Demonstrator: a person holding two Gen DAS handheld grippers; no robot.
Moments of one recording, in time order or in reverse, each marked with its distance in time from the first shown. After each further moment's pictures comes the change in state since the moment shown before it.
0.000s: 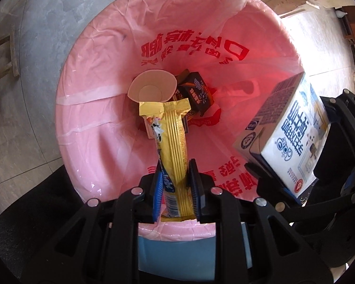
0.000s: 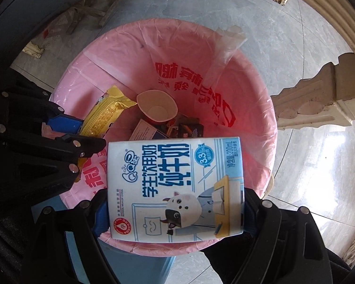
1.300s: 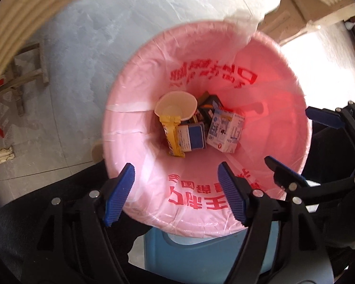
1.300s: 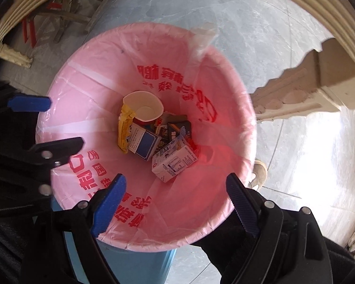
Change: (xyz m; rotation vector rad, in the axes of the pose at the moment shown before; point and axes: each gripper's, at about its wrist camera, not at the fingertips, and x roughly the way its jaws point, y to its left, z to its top) left arm -0.044 -0.001 -0.015 -0.055 -0.179 0.149; right arm -0.016 -0.018 -0.007 0.103 -0.002 -0.050
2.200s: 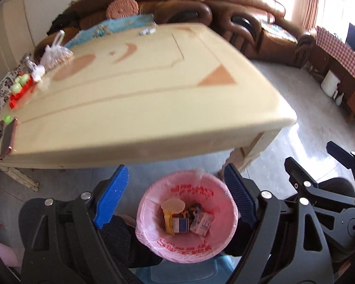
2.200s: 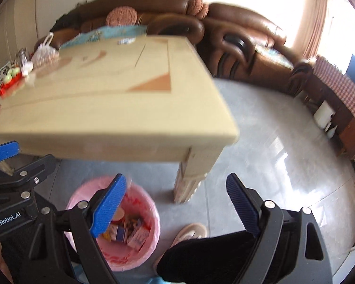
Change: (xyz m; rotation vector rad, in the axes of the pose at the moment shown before) left arm -0.249 -0.063 -0.072 -0.144 -0.766 0.115; right arm -0.252 -0.030 -0.087 0.297 -0.754 -0.294
